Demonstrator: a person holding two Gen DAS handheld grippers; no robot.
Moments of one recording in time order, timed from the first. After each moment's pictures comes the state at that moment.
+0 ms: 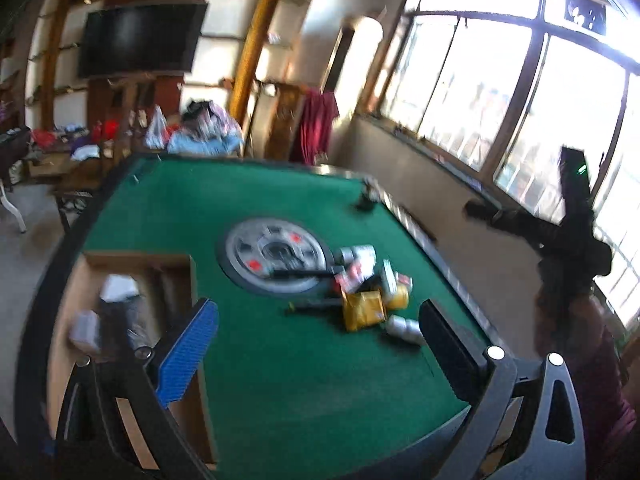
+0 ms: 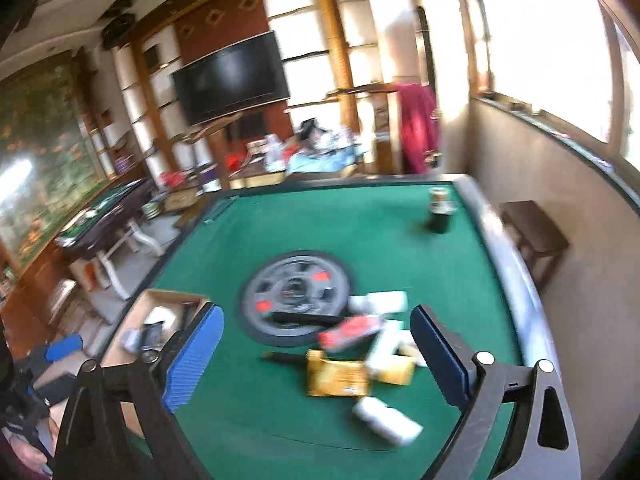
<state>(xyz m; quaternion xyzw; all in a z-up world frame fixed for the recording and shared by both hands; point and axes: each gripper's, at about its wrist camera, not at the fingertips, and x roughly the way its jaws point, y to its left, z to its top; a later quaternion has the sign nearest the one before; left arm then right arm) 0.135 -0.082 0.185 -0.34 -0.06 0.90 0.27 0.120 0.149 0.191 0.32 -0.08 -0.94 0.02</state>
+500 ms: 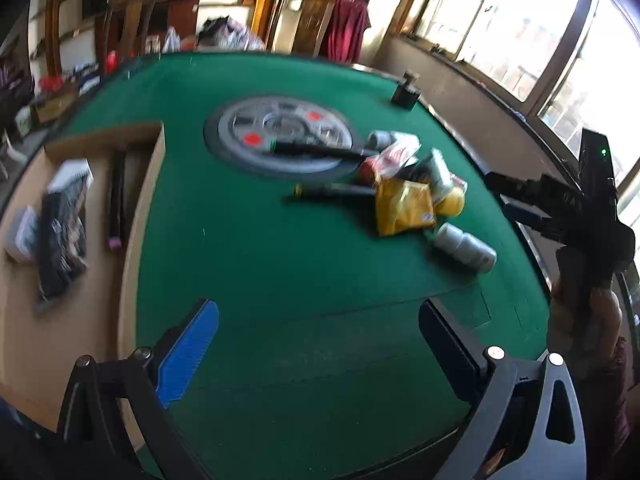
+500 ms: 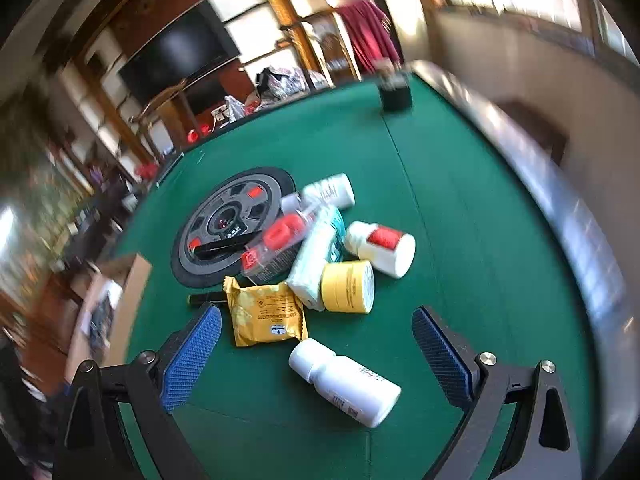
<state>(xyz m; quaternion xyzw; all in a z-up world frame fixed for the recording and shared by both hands) 0.116 -0.036 0.059 -0.47 -0.04 0.85 0.22 0.092 0.222 0.036 0.41 -0.21 -0.89 0.01</state>
